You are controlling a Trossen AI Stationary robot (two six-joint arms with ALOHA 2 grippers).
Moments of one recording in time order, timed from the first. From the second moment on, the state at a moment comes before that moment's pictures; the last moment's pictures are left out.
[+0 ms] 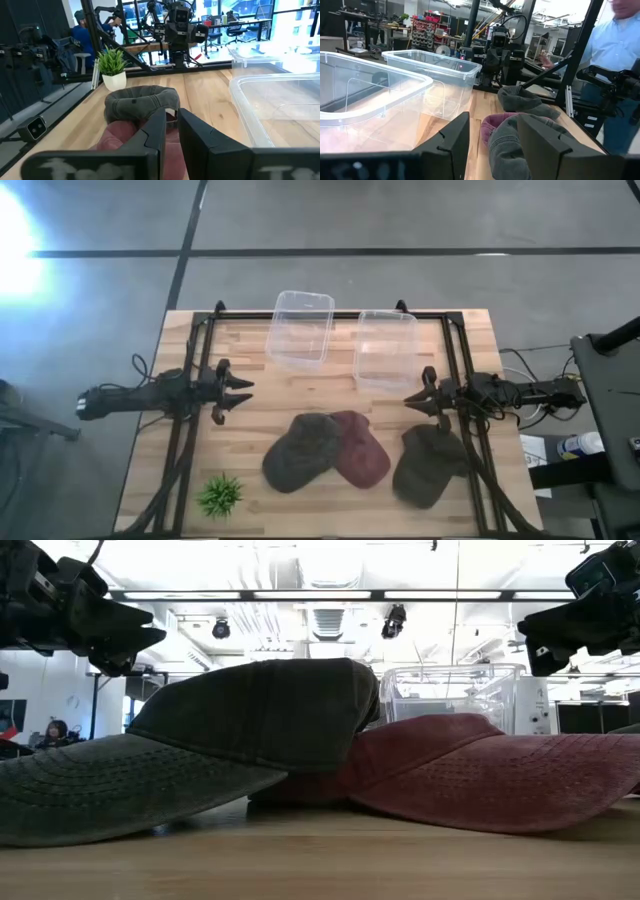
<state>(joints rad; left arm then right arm) 0.05 0.03 0.01 0.02 0.00 -0.19 0.08 0.05 0.01 0.01 -0.02 0.16</state>
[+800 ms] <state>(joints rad) 0.05 0.03 0.01 0.02 0.00 -0.19 0.08 0.05 0.01 0.03 -0.02 0.04</state>
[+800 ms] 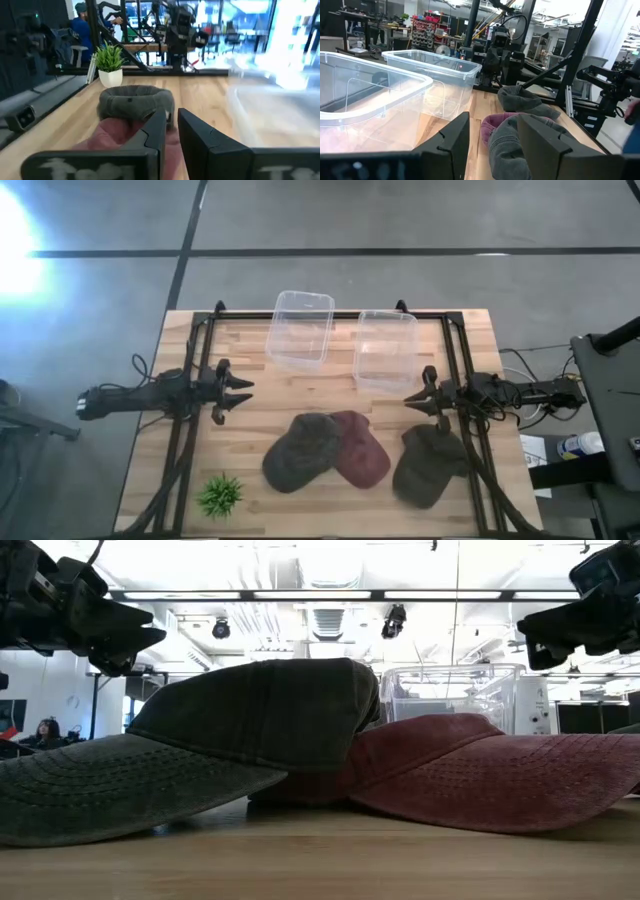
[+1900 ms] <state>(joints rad) 0.05 0.03 0.01 0.02 0.00 -0.19 0.23 0.55 0.19 0.58 0.39 1.23</state>
